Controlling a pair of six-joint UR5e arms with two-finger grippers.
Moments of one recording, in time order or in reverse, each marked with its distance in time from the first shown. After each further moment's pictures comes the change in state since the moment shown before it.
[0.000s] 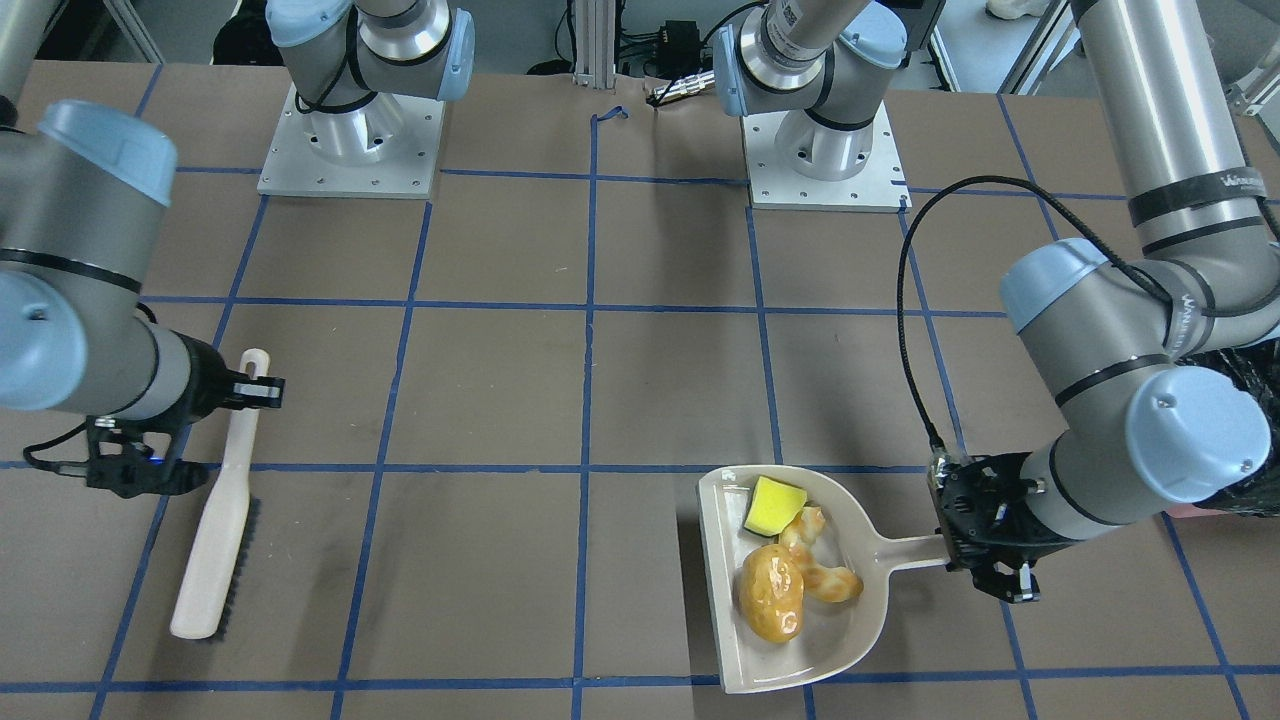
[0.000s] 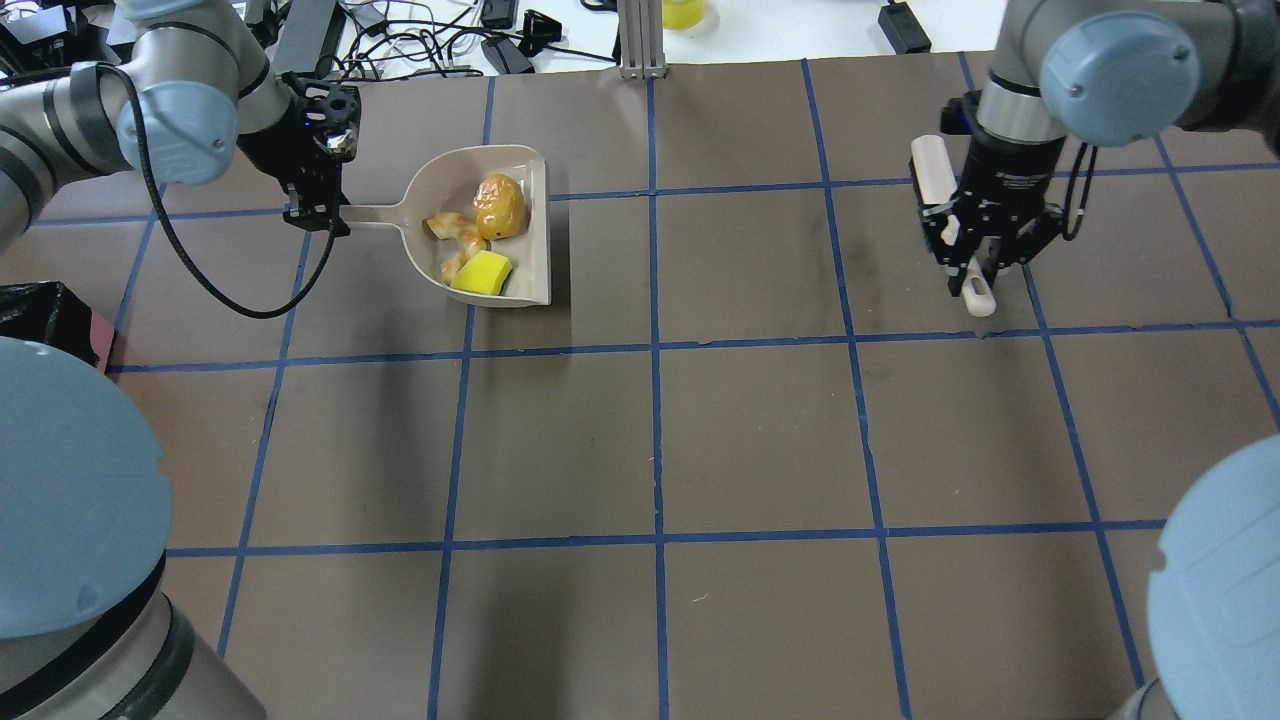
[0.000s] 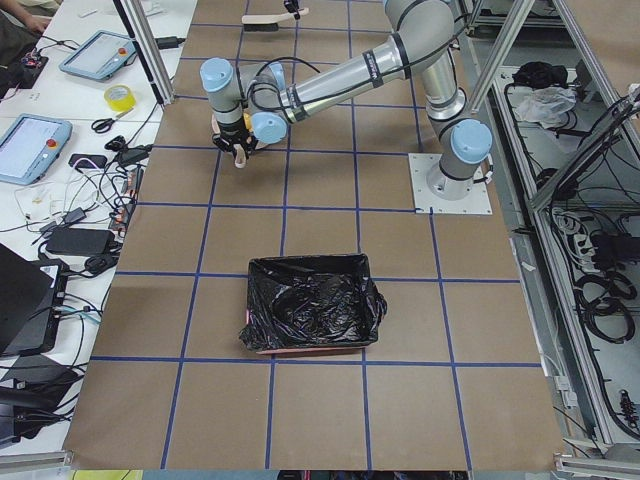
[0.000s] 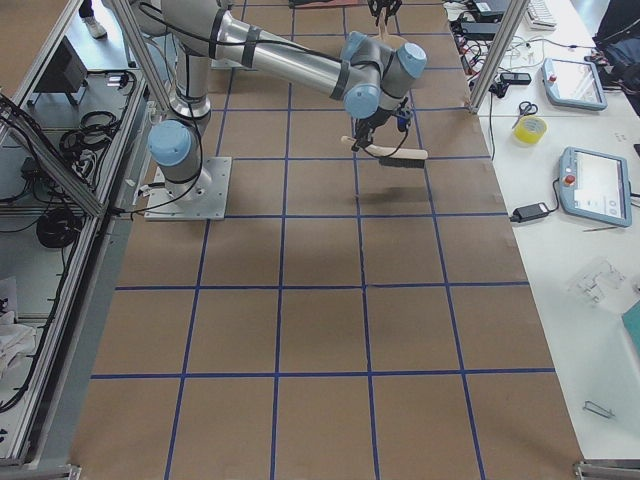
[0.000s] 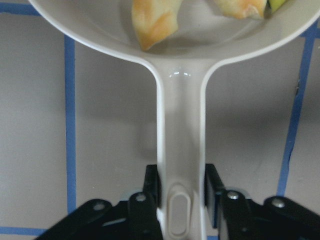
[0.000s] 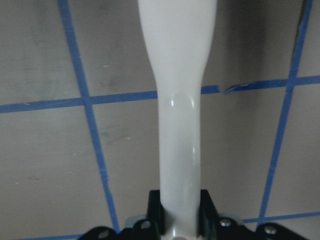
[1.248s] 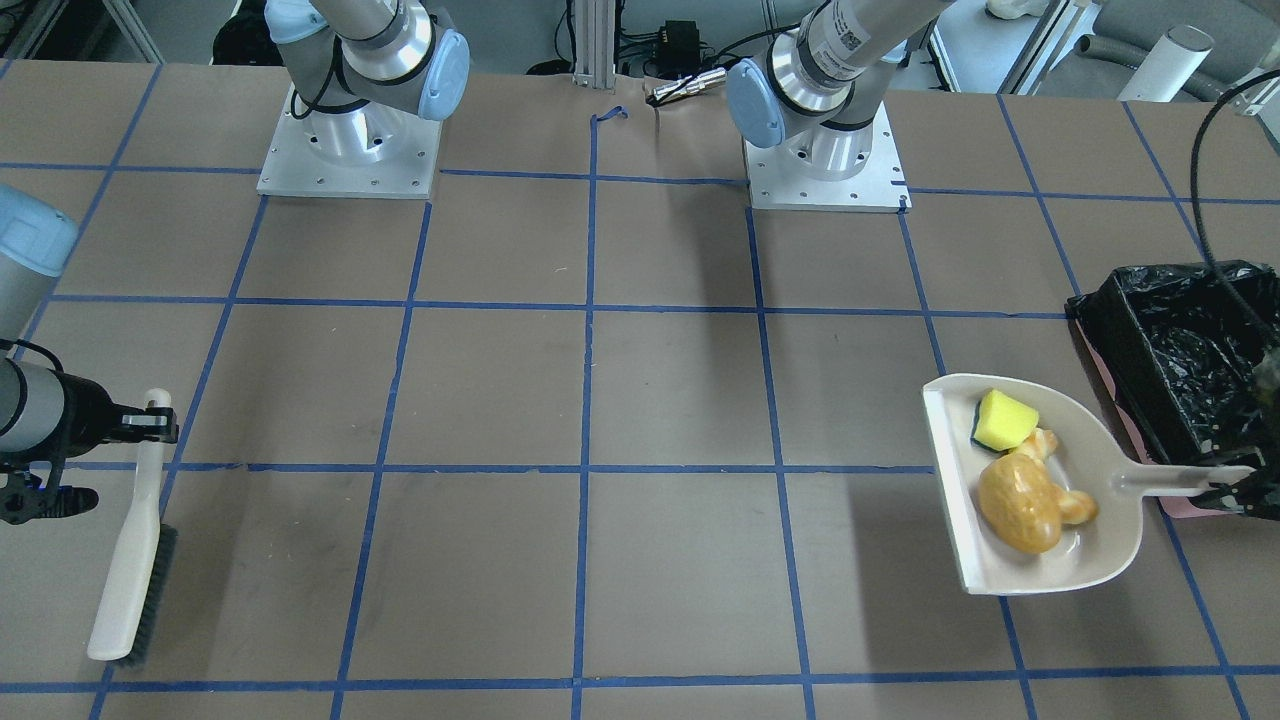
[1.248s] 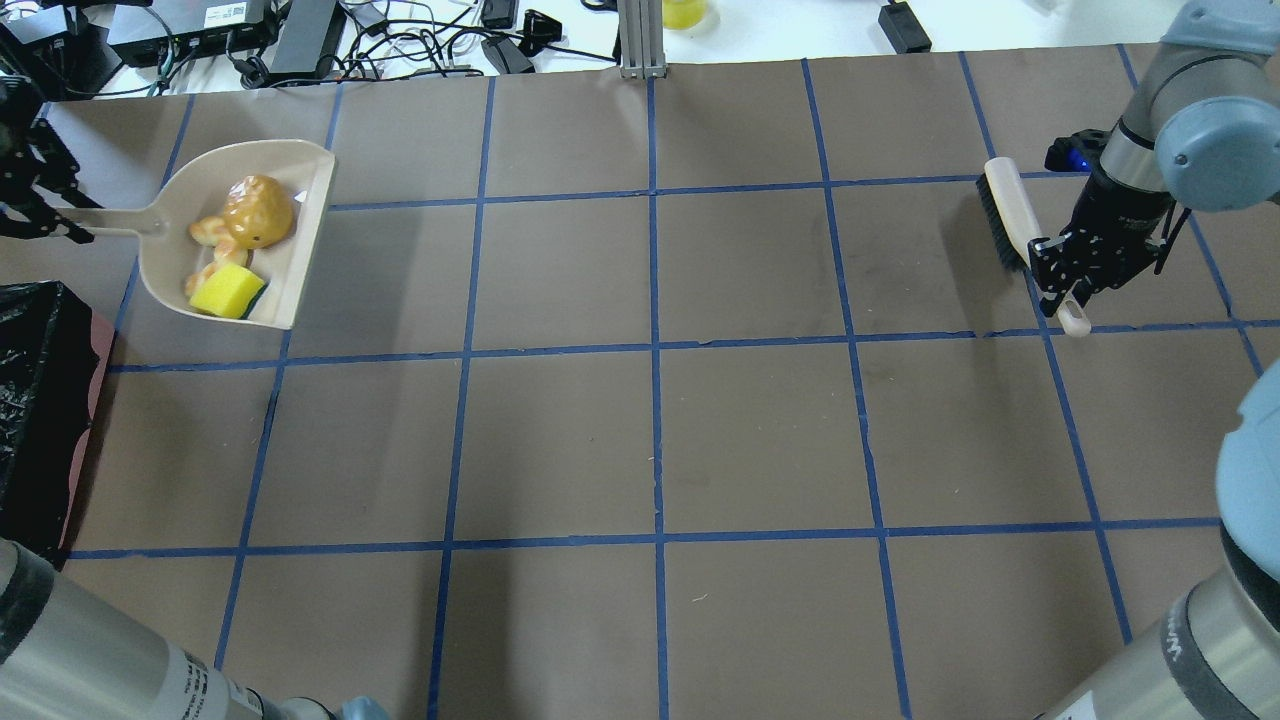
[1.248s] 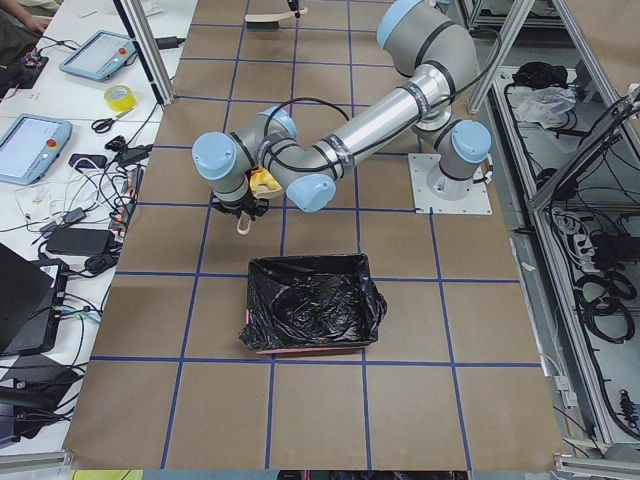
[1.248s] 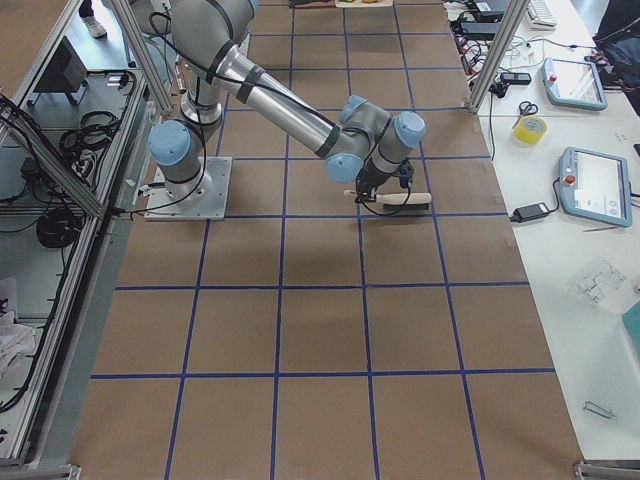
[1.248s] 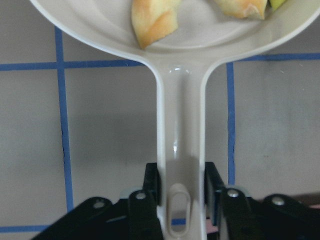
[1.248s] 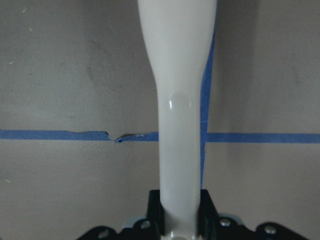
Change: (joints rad) left arm 0.467 0.003 0.226 -0.334 -0.090 0.638; right arm -0.183 0.074 0.087 -0.202 0.015 -0.259
